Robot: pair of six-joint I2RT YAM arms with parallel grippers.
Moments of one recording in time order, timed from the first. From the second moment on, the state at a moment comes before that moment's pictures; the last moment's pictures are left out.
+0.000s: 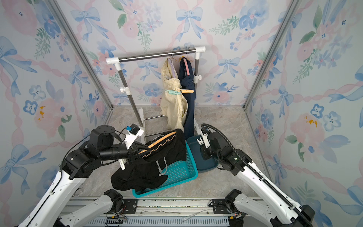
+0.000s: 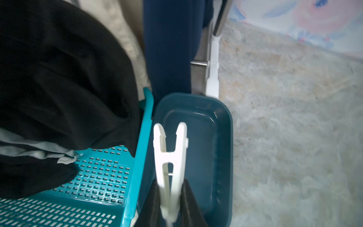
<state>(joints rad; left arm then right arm) -0.51 0.88 1.24 -0.96 0.54 -0.01 0.61 0.94 0.93 -0.77 0.15 0.20</state>
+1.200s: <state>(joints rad) -0.63 1.21 1.21 -0.82 0.55 0.13 0.27 1.31 0.77 -0.64 0.05 0.45</state>
